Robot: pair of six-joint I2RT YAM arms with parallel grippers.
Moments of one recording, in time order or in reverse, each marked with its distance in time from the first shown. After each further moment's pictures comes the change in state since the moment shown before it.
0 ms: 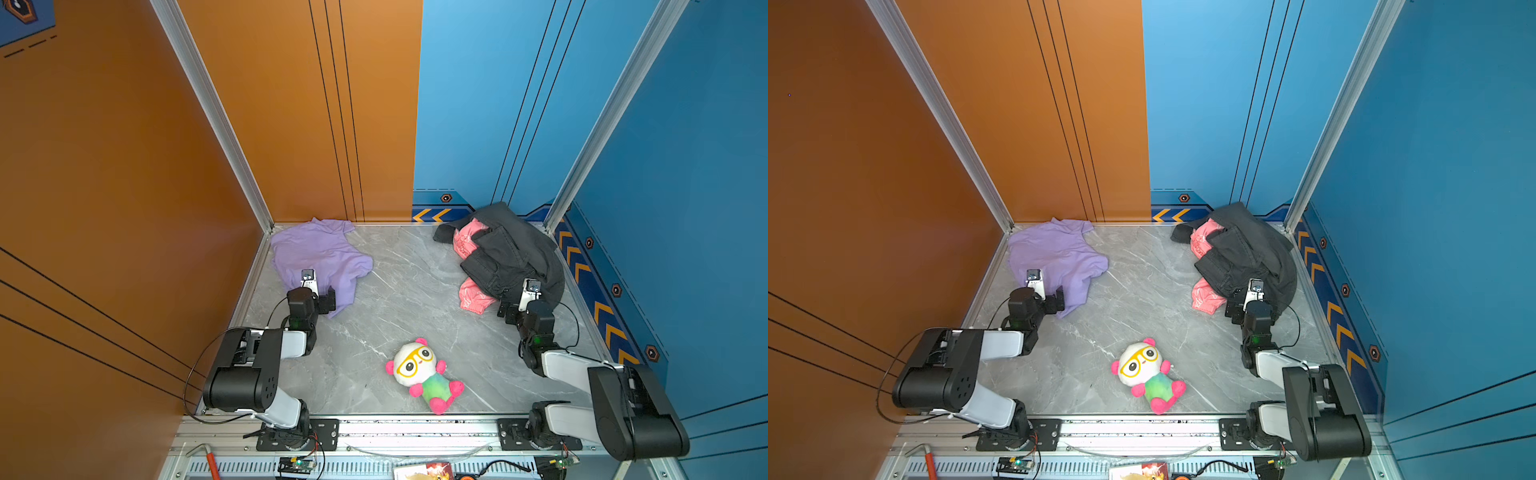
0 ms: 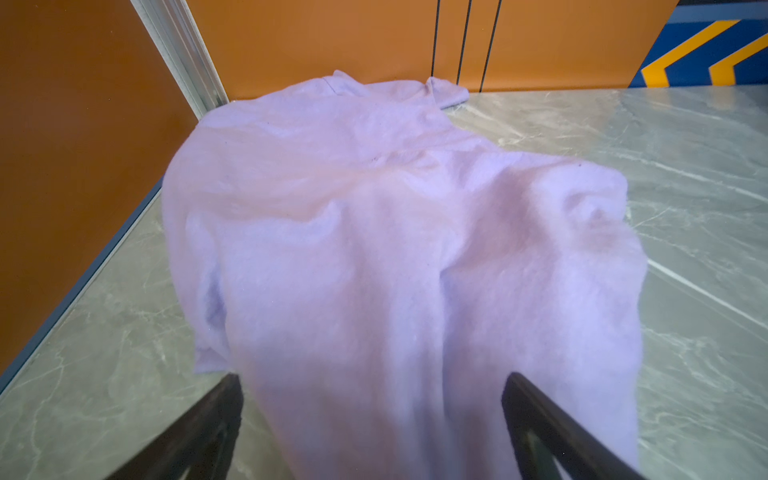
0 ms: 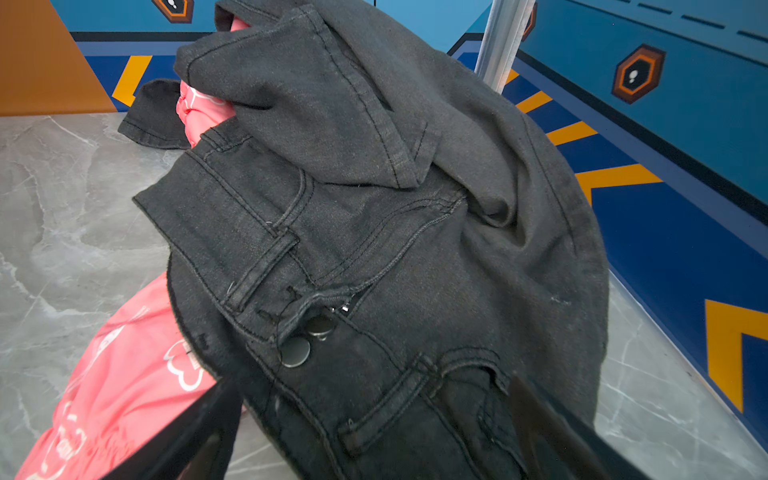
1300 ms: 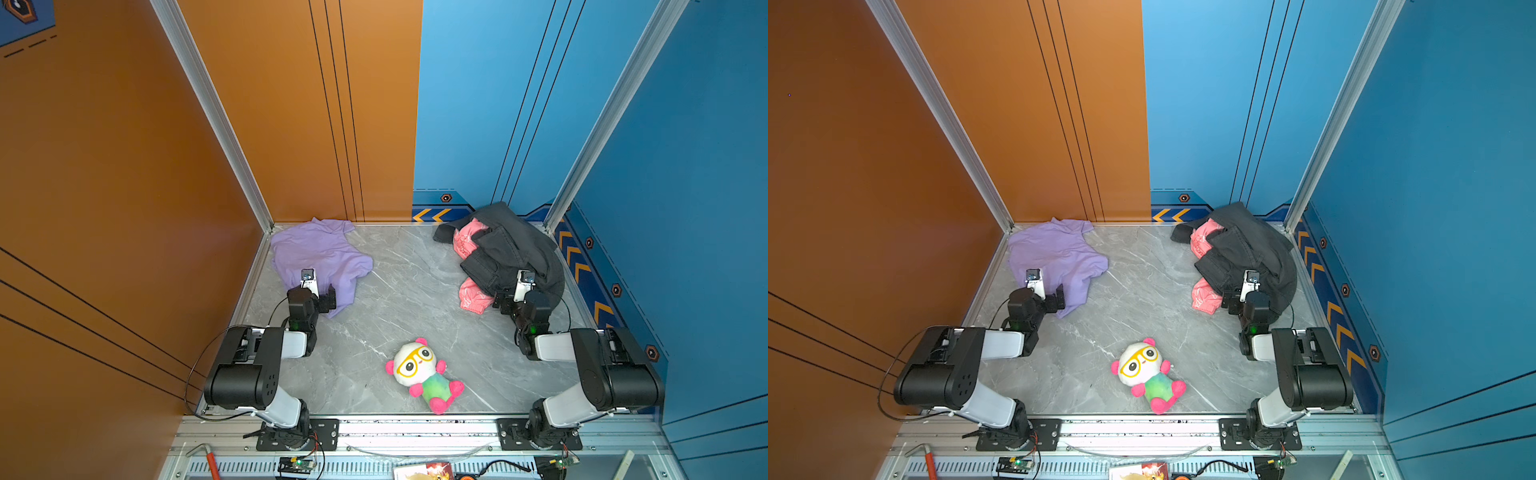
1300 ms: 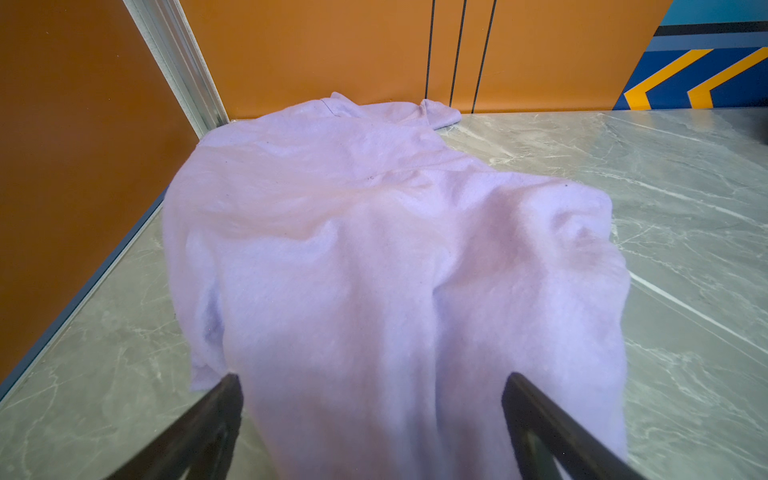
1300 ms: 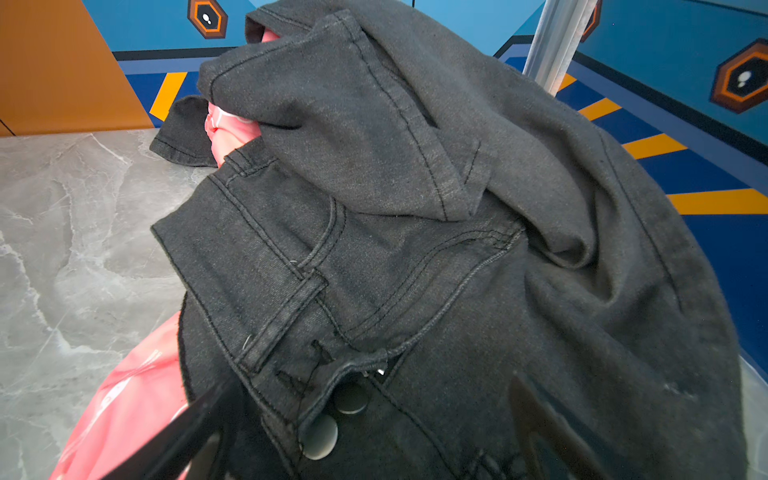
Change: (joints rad) left arm 0.000 0.014 -0.013 0.064 0.006 0.000; right arm -0.038 0.211 0.082 0.156 -0.120 -0.001
